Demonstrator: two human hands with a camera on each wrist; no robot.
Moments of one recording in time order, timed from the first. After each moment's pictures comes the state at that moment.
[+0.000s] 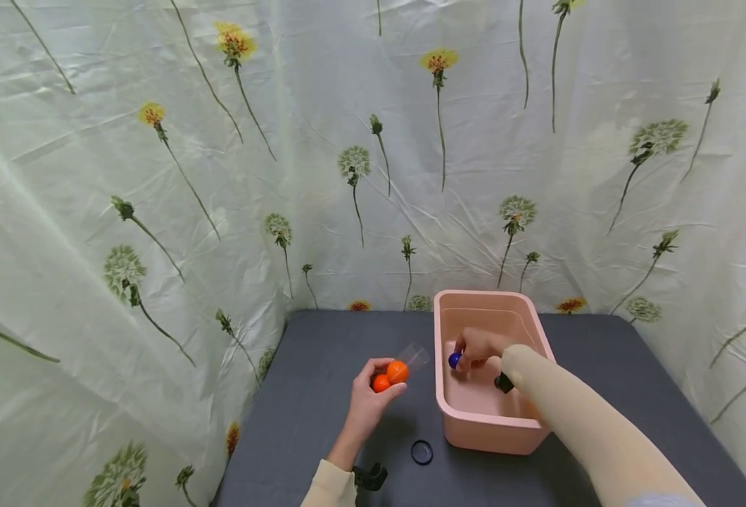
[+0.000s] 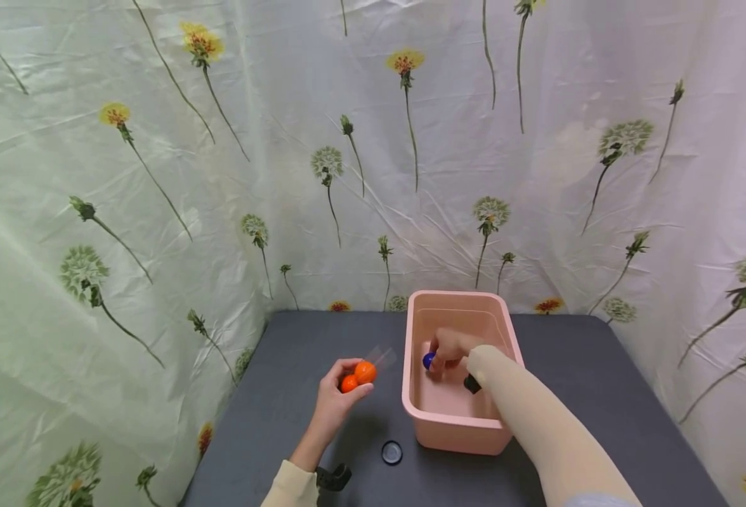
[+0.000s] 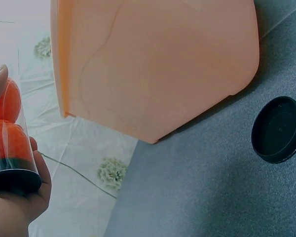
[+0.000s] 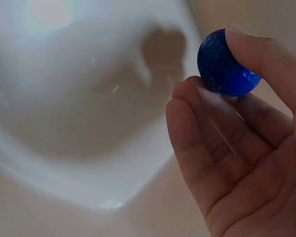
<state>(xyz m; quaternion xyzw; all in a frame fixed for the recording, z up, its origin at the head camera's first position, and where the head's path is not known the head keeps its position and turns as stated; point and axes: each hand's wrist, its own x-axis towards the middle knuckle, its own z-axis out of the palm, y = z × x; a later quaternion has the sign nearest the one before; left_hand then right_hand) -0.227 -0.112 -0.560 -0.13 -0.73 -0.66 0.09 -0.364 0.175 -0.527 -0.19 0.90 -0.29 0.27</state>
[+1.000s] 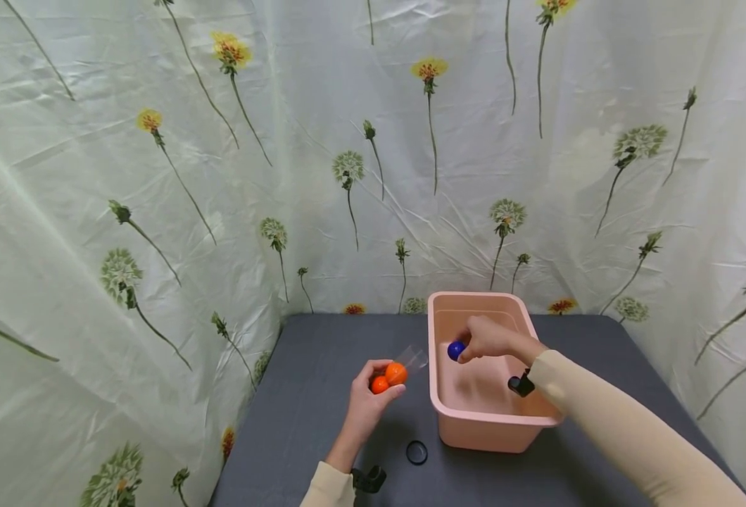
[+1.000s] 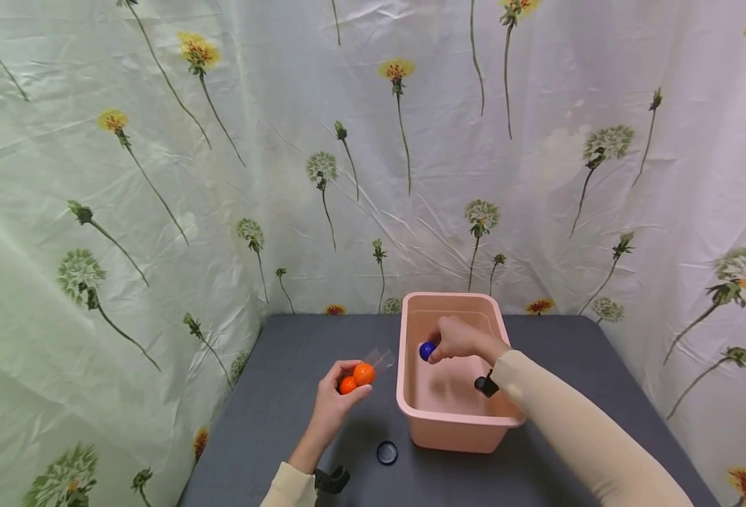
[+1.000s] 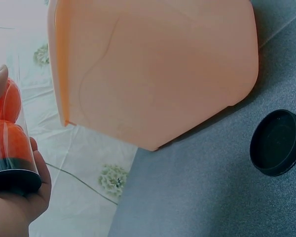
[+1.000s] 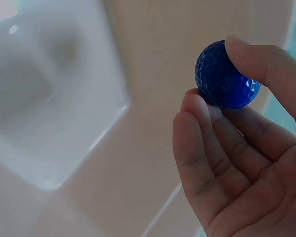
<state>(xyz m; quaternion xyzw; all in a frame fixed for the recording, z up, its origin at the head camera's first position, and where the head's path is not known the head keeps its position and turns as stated) -0.204 -0.098 -0.524 -0.10 -0.74 -0.66 0.08 -0.329 0.194 -0.469 -0.28 0.90 -0.29 0.15</state>
